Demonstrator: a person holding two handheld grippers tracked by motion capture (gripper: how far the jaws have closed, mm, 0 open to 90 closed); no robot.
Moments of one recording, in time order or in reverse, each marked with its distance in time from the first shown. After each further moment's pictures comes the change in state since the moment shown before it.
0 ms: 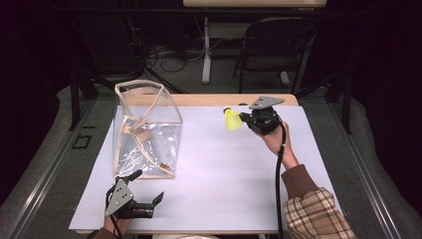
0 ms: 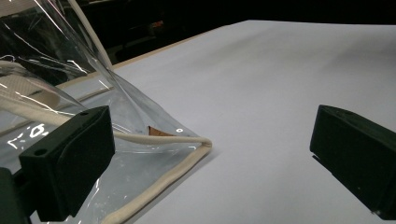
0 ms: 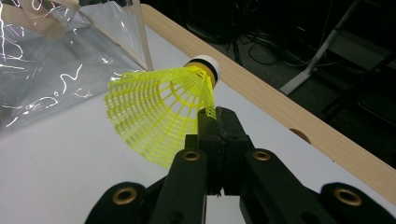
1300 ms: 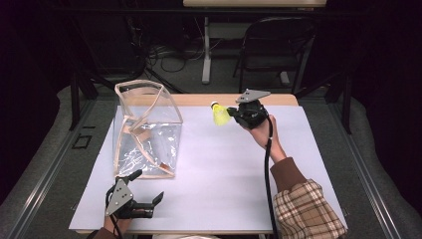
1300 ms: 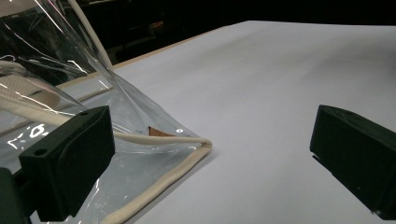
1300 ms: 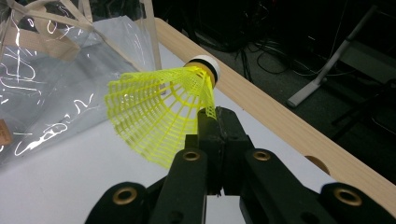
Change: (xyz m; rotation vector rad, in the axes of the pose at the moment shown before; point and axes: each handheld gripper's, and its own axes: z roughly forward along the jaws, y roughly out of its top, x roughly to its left) left arm 0.000 0.000 0.000 -0.002 -0.001 -0.002; right arm 0.013 0.028 0.023 -0.018 0.029 -0.013
